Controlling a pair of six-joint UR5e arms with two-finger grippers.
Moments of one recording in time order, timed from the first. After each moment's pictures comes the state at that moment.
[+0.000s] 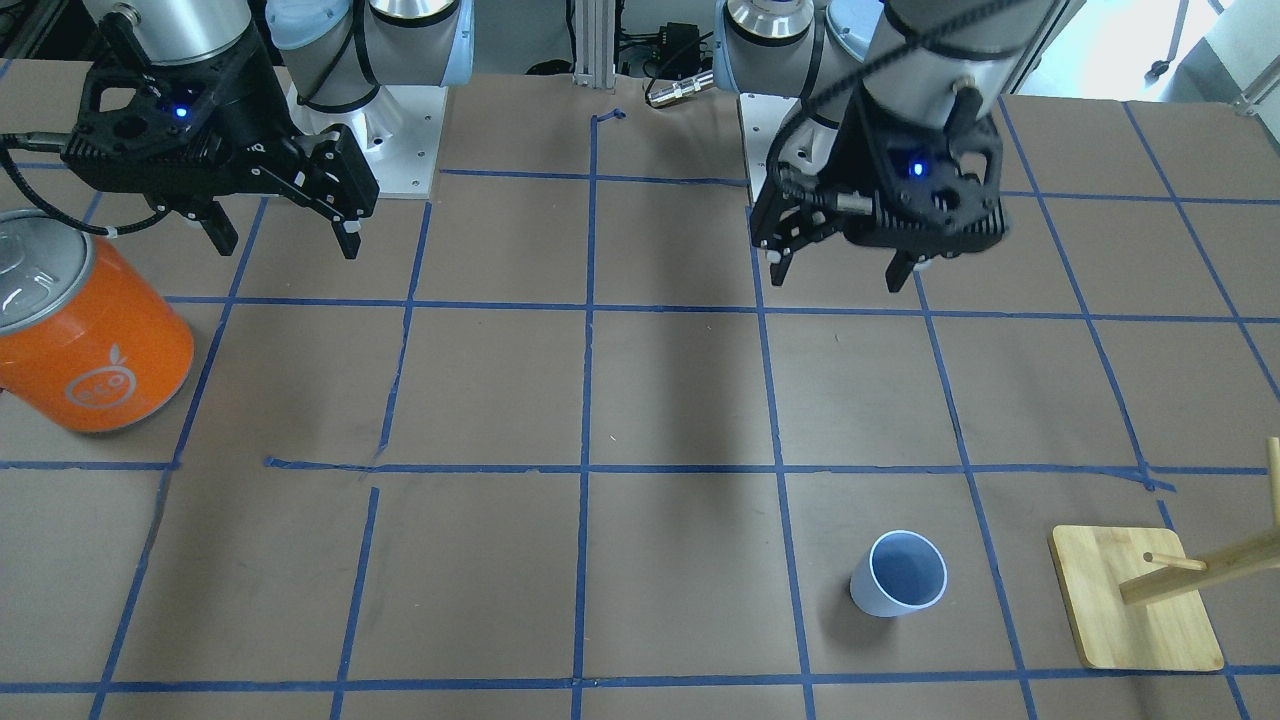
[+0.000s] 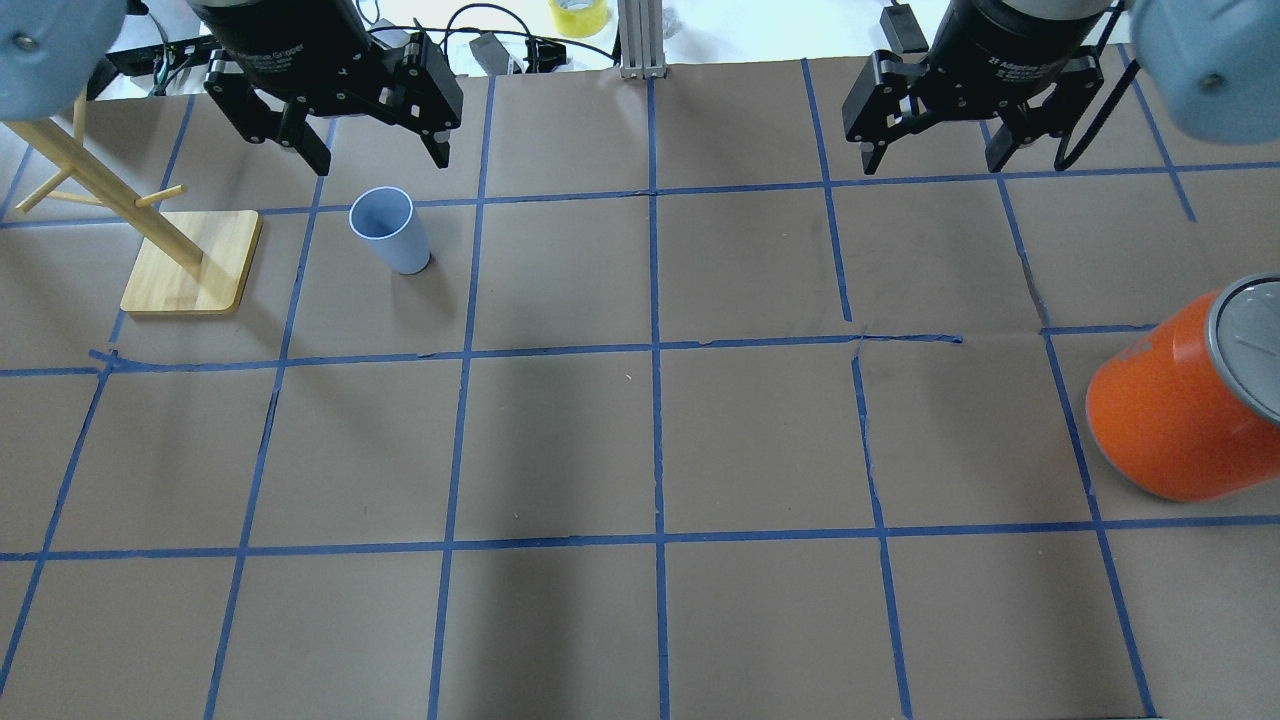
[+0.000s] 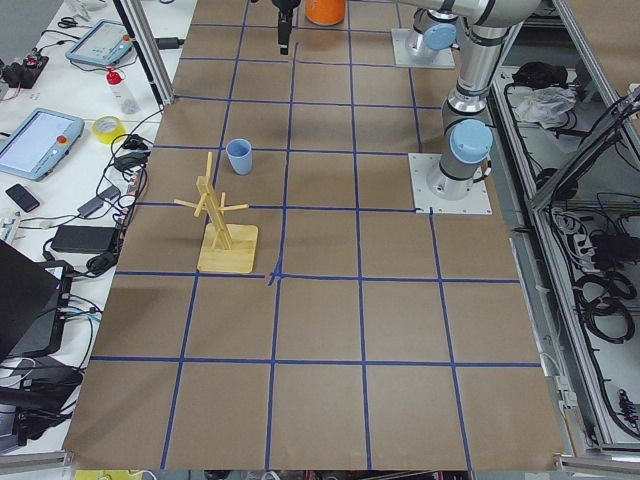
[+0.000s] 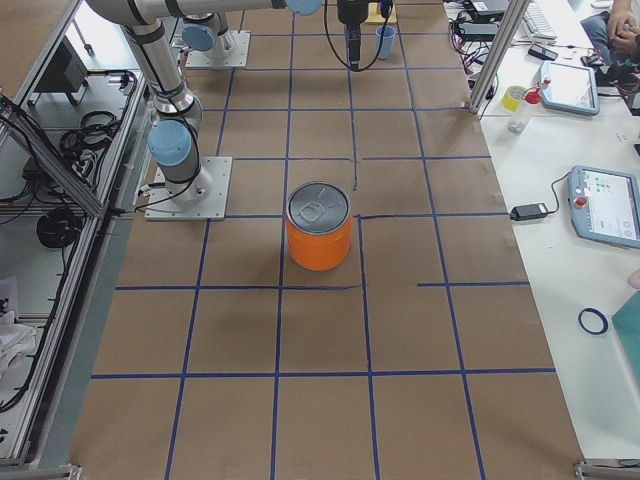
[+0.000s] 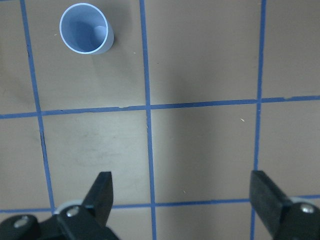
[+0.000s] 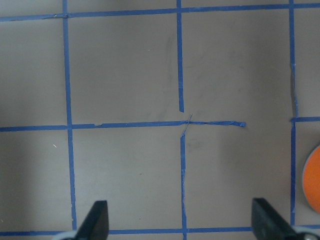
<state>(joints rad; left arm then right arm) -1.66 -1.63 -1.36 -1.63 1.54 -0.10 1.61 -1.55 1.49 -1.61 -1.56 0.06</state>
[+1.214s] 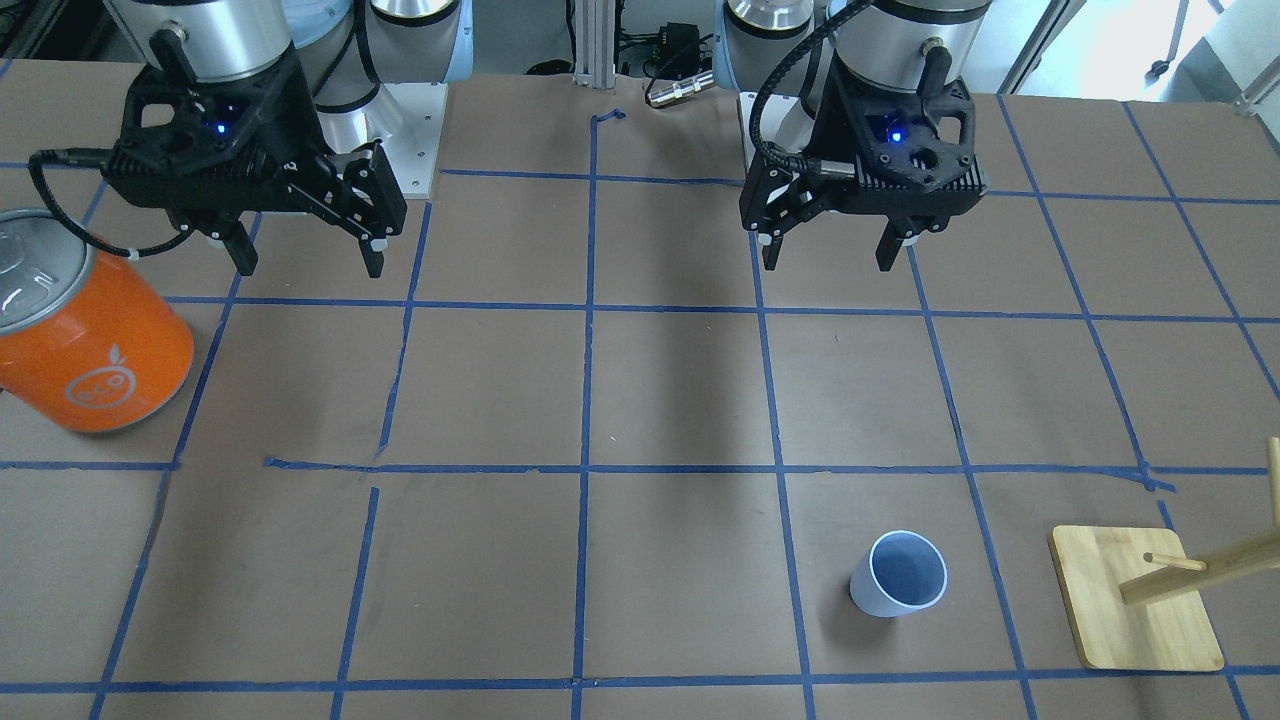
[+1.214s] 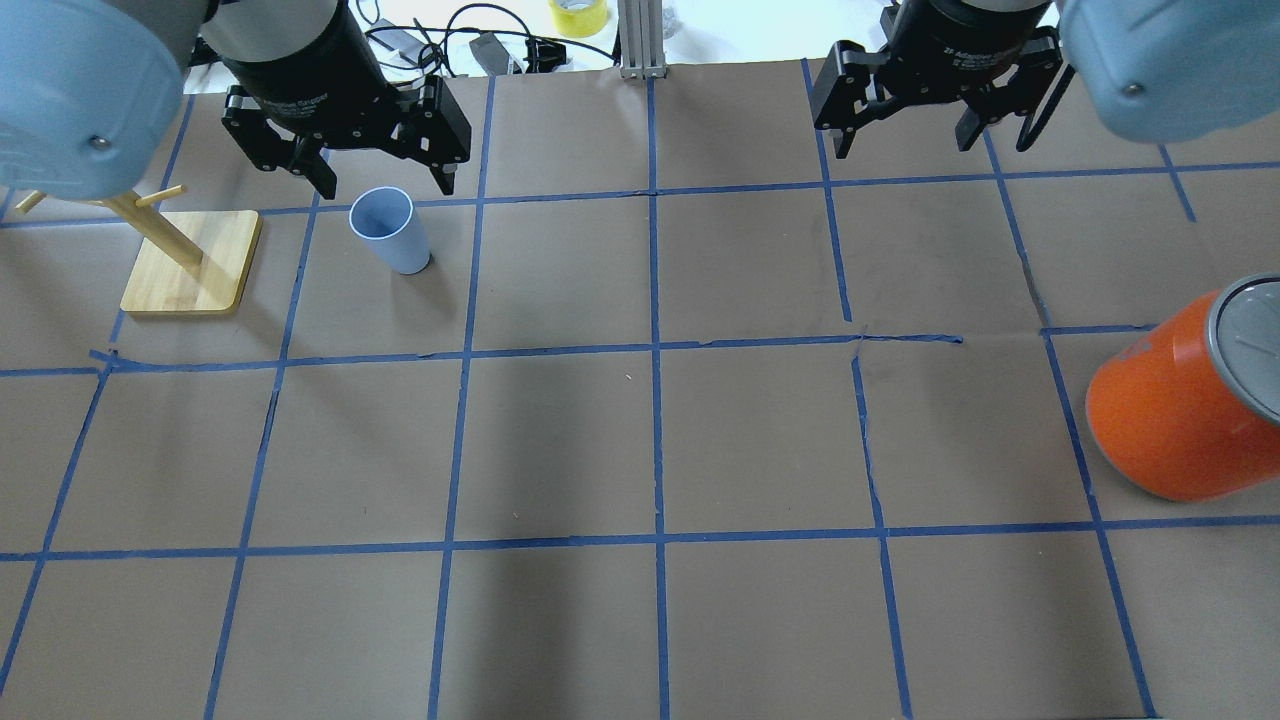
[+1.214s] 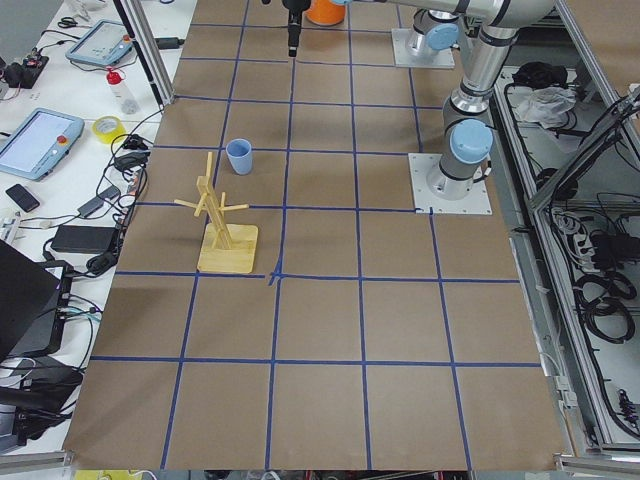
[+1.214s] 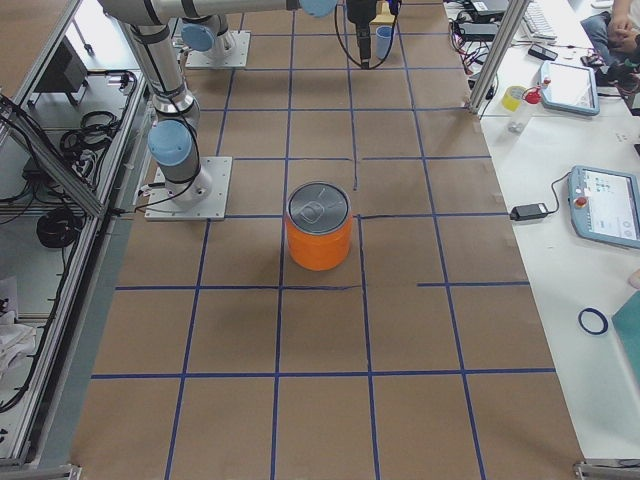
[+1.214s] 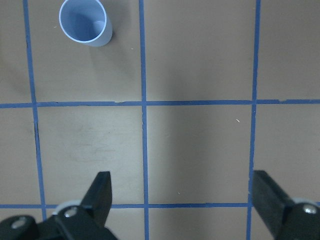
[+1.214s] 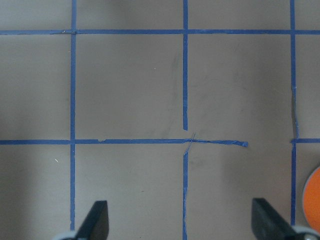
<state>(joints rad) -1.69 -1.62 -1.47 -1.52 1.62 -0.12 1.65 -1.55 1.47 -1.65 -1.59 0.07</state>
